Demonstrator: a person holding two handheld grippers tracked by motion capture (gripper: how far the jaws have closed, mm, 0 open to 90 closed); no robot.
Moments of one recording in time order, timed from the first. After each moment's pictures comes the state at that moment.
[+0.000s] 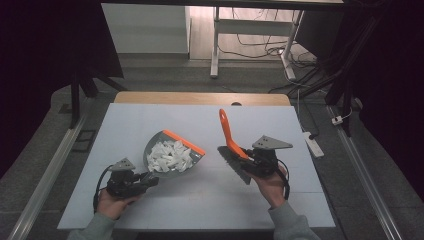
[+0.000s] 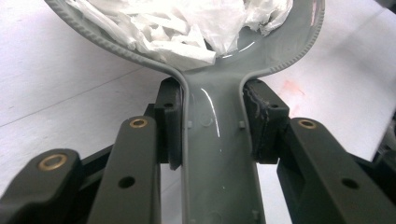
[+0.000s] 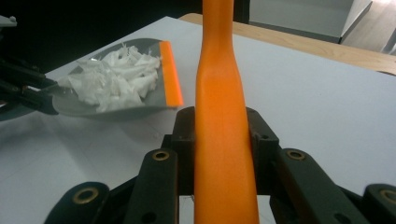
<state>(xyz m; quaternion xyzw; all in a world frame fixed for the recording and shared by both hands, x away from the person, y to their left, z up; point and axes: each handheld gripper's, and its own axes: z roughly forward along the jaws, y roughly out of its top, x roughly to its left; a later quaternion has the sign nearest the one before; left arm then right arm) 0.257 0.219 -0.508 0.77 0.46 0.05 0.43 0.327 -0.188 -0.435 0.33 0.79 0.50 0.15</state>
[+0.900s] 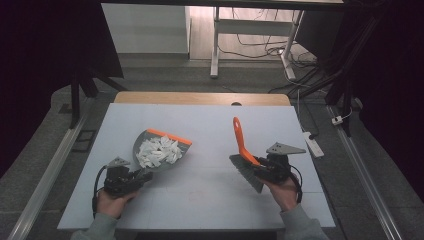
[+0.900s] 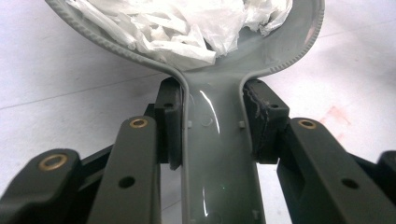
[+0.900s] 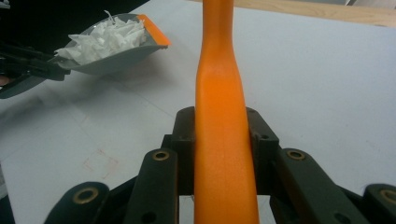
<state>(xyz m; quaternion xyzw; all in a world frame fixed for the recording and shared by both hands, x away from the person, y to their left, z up) 0.260 0.225 -0.514 0.72 0.55 0.08 0.41 0.324 -0.228 -0.455 0.36 0.79 0.48 0.11</state>
